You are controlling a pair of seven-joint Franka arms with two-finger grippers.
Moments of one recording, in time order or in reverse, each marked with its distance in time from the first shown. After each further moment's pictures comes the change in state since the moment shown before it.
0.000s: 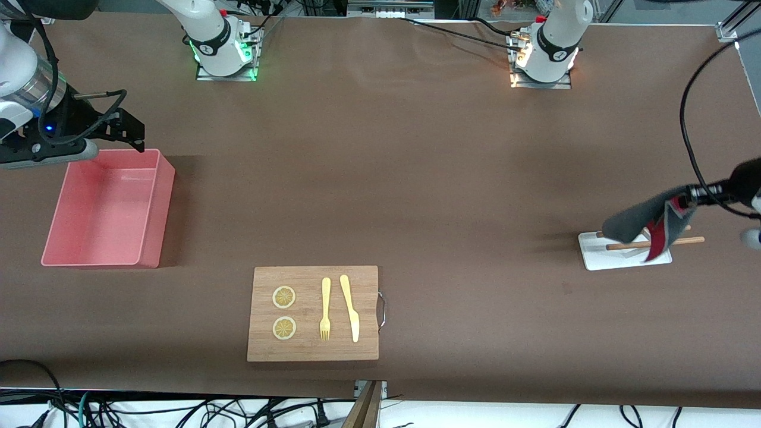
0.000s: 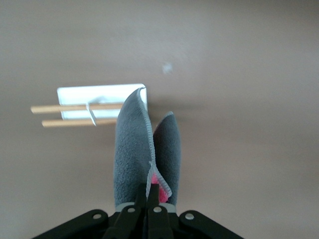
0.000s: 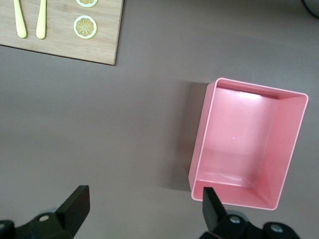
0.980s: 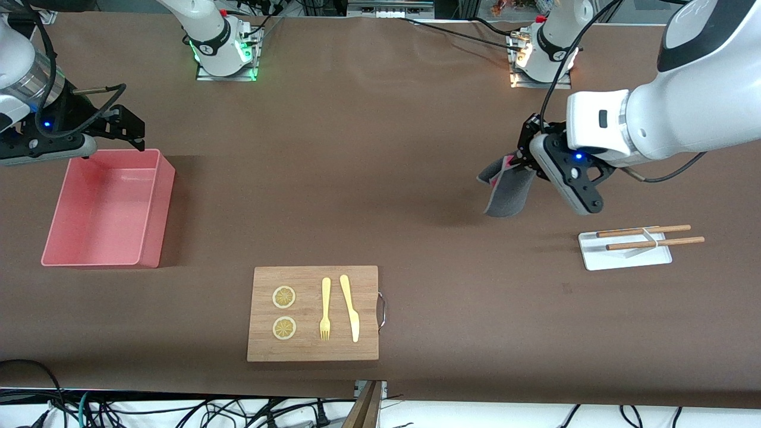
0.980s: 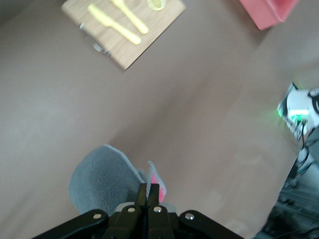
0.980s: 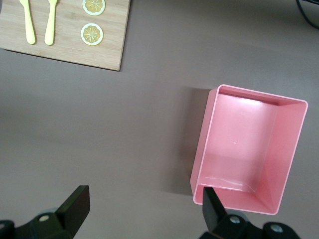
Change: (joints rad) left arm -0.067 0.041 -0.333 -0.025 -0.250 0.162 0.534; right arm 0.006 0.000 0.011 0.022 0.008 0.000 -0.002
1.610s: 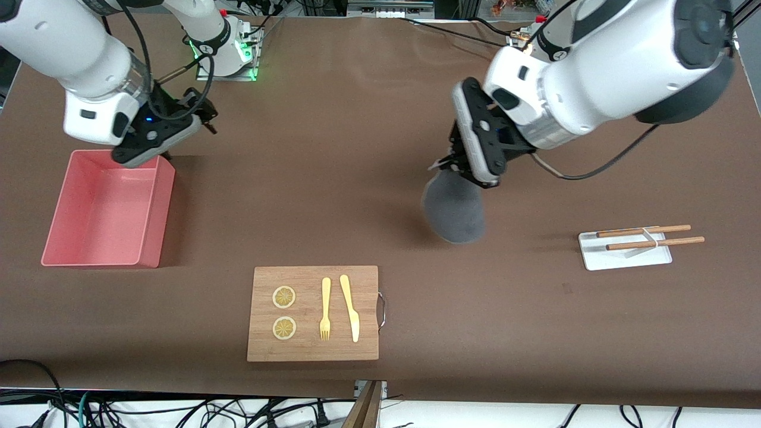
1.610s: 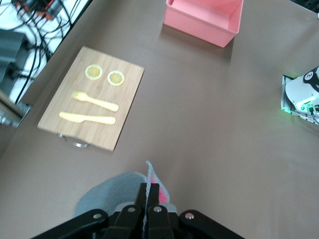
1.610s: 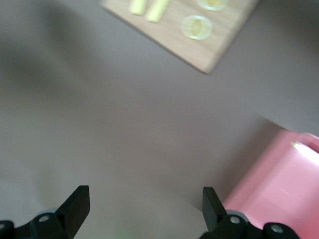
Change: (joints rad) left arm -0.178 0.019 -0.007 -0.002 -0.002 0.277 0.249; right arm 0.139 0.053 0.030 -0.002 0.206 -0.014 -0.278
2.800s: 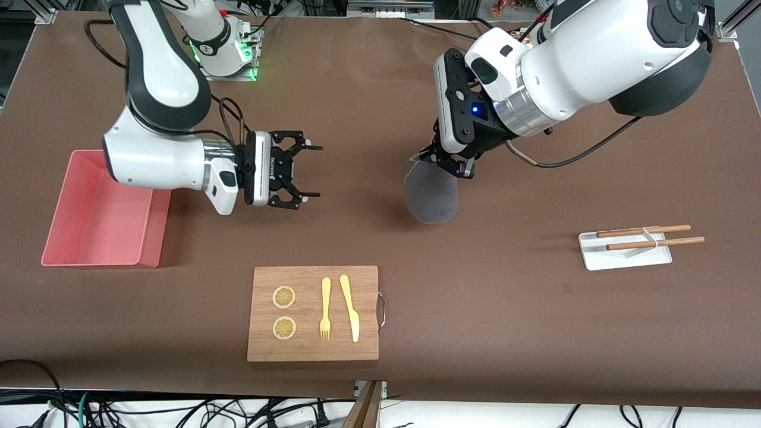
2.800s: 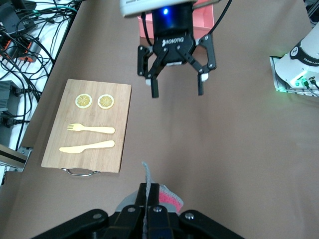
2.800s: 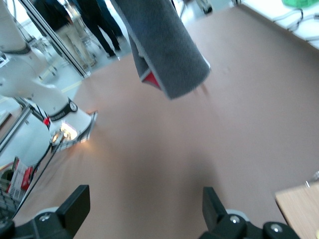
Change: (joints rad) left arm -0.007 -0.008 -0.018 0.007 0.000 0.013 0.189; right arm -0.002 0.247 0.040 -0.175 0.970 0.330 -1.156
